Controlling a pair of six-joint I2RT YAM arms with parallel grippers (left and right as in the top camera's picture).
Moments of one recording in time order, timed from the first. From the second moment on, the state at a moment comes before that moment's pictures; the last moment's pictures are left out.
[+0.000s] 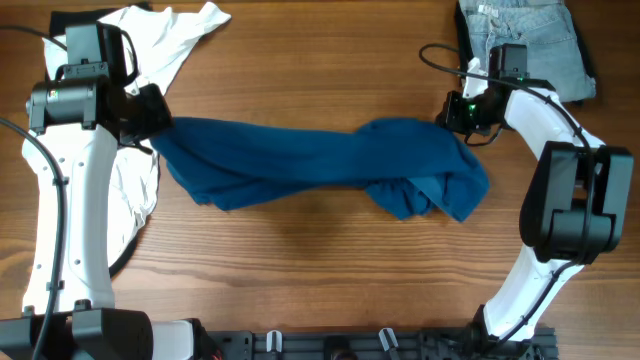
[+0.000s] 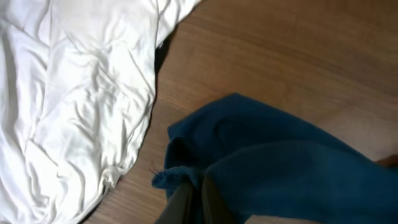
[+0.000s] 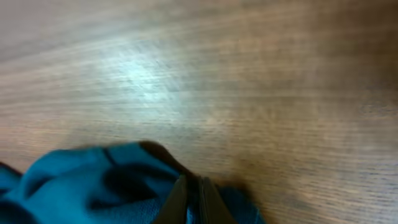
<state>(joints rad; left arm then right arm) 0.09 1.55 1.58 -1.15 -0.05 -0.27 -0.10 2.06 1.42 -0.61 -0.39 0.10</state>
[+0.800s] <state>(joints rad) 0.14 1.45 1.71 -0.60 -0.04 -0.26 -0.20 1.56 1.63 -0.65 -0.40 0.03</state>
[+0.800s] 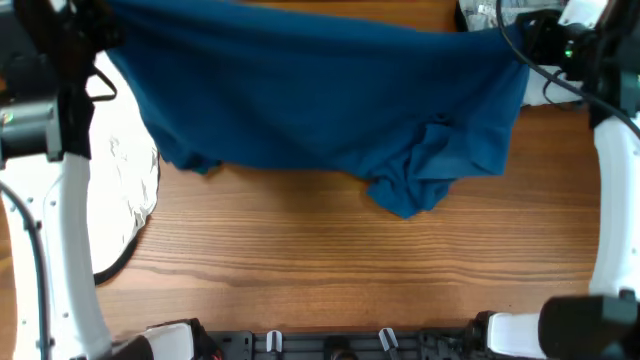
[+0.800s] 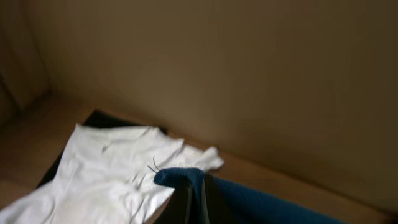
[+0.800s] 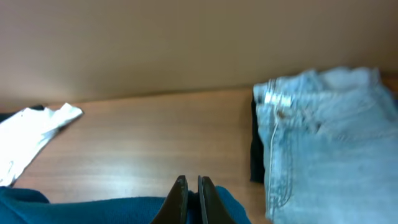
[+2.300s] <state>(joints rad) 0.07 1.78 2.05 0.01 0.05 -0.19 -0.20 1.77 2.03 0.08 -0.42 0.11</state>
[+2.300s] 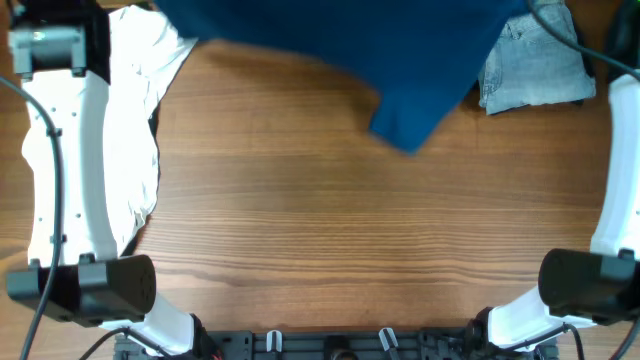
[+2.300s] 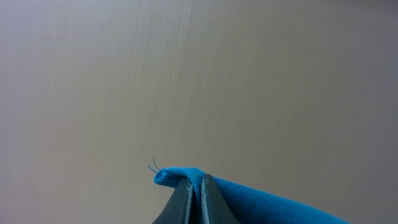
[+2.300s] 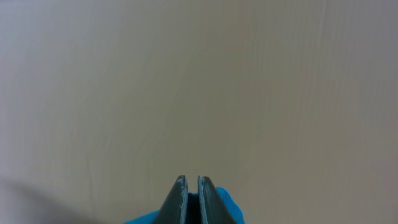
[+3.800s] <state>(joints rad) 0.07 1.67 1.98 -1.68 0.07 -0.27 -0.24 1.65 1.92 -1.61 -0.35 -0.14</state>
